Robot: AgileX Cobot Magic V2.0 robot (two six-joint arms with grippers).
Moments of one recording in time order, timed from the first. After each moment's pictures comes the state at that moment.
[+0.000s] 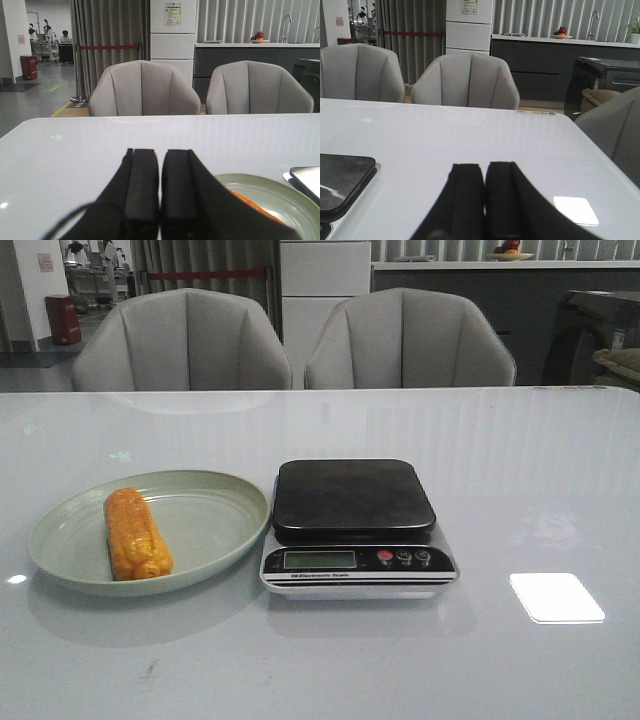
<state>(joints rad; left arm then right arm) -0.07 -0.01 0.01 0.07 -0.02 -0.11 -0.01 -0.01 0.03 -0.02 -0.02 0.01</state>
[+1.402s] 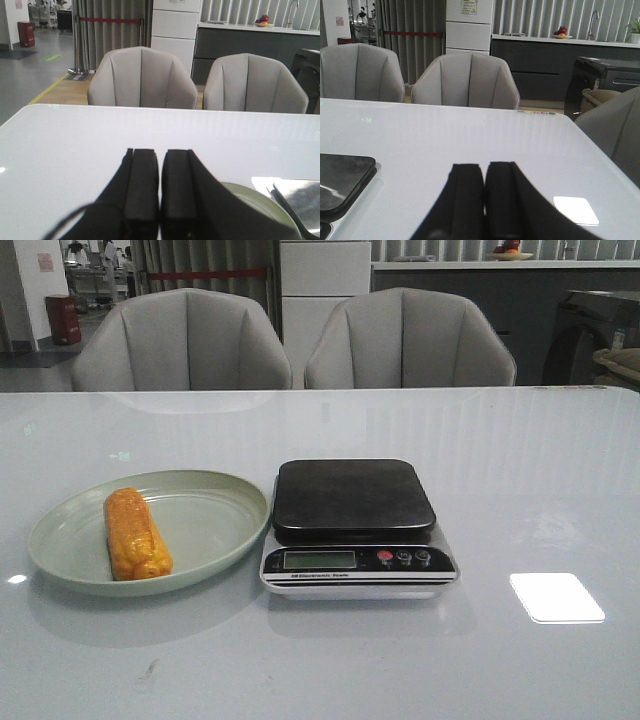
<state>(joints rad) -0.07 0.15 -0.33 0.01 0.28 -0.11 -0.01 -0.01 0.03 -0.02 -0.02 0.01</state>
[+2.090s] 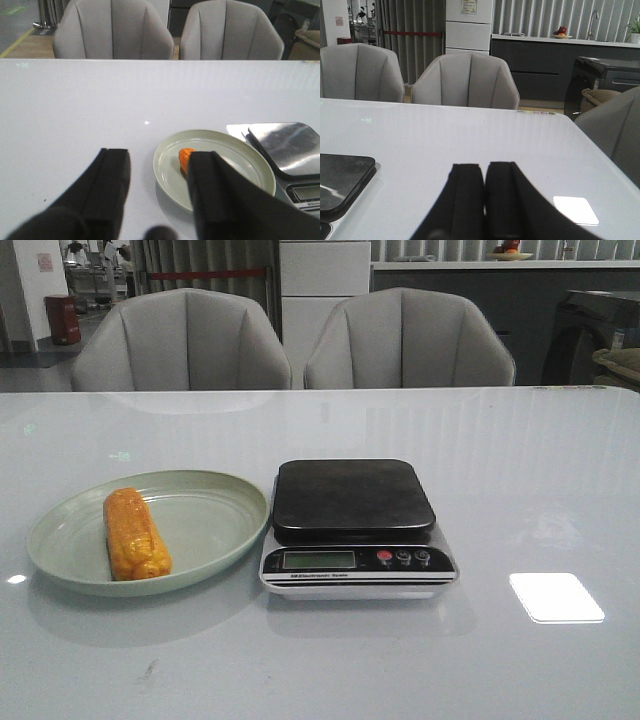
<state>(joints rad) -0.20 0.25 -0.31 0.01 0.34 -0.11 -0.01 -0.01 0.03 -0.02 -0.02 0.01</state>
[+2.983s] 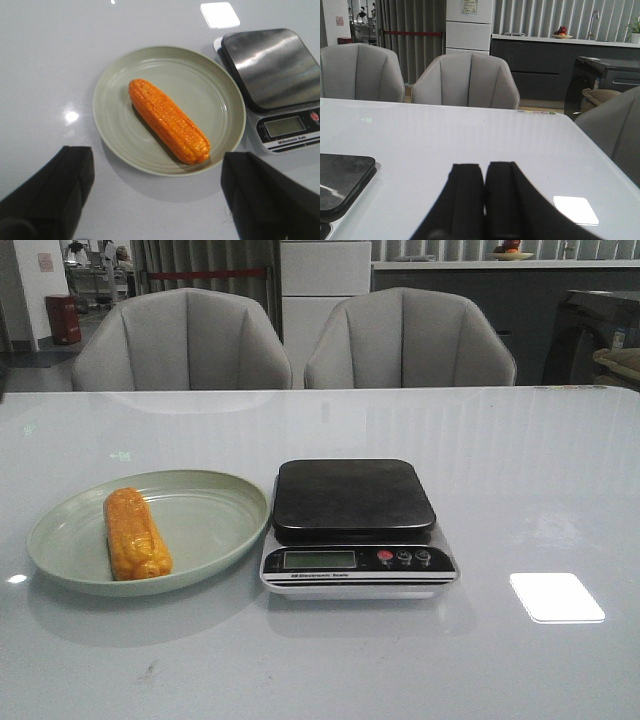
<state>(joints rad) -0.36 0.99 -0.61 -0.08 0.38 -0.11 -0.01 -0.01 0.03 -0.02 -0.02 0.01</state>
